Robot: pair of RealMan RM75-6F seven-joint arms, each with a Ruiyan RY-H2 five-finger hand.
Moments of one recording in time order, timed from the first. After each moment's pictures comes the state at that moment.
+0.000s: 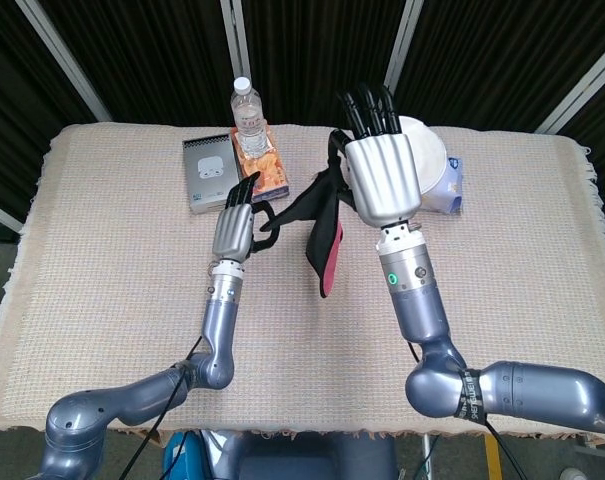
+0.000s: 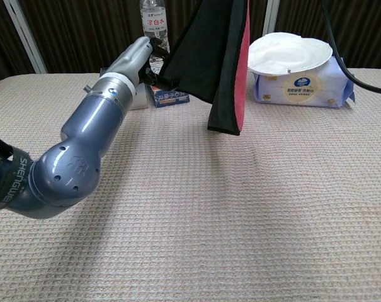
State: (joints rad) left arm -1.01 -2.10 -0.56 -0.86 1.03 1.12 0.05; right arm 1.07 -1.30 0.52 -1.86 -0.79 1.38 -0.73
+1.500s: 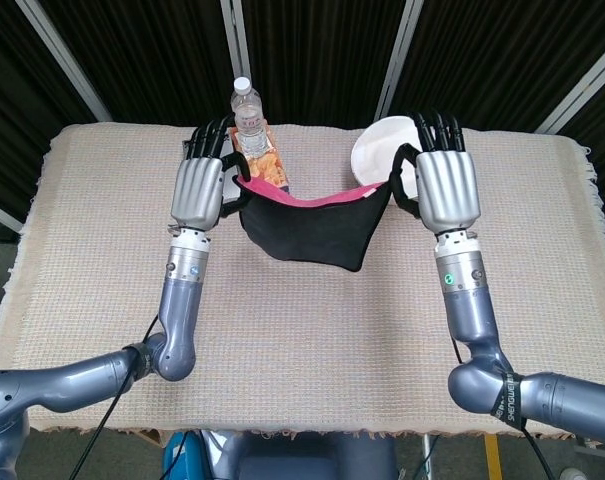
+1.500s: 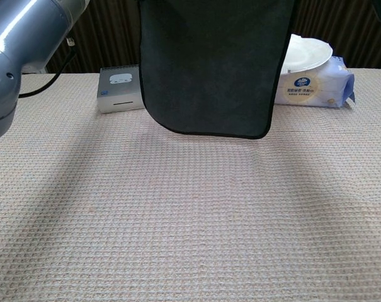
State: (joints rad) left arm -0.96 -1.73 -0.57 -1.35 1.03 1.26 0.35; right arm 0.89 -1.24 0.44 -1.78 -0.83 1.33 -0.50
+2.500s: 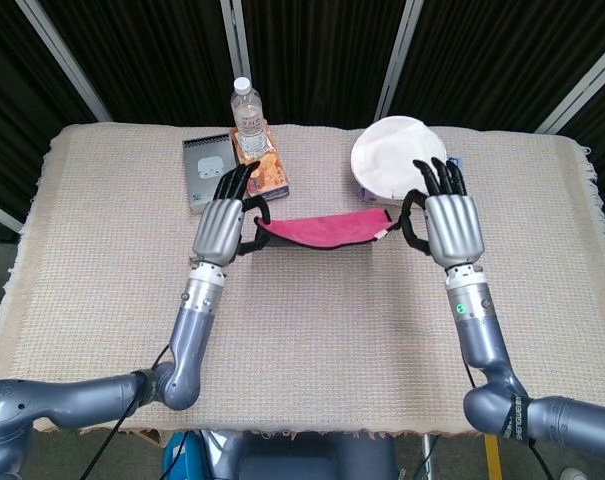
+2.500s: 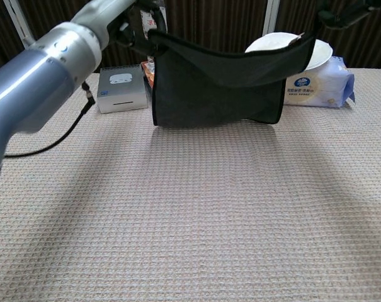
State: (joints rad) left arm -0.88 -1.78 -0.42 -1.47 1.02 1.29 0.24; right arm 0.74 -1.29 0.29 -1.75 -0.98 1.32 -0.36
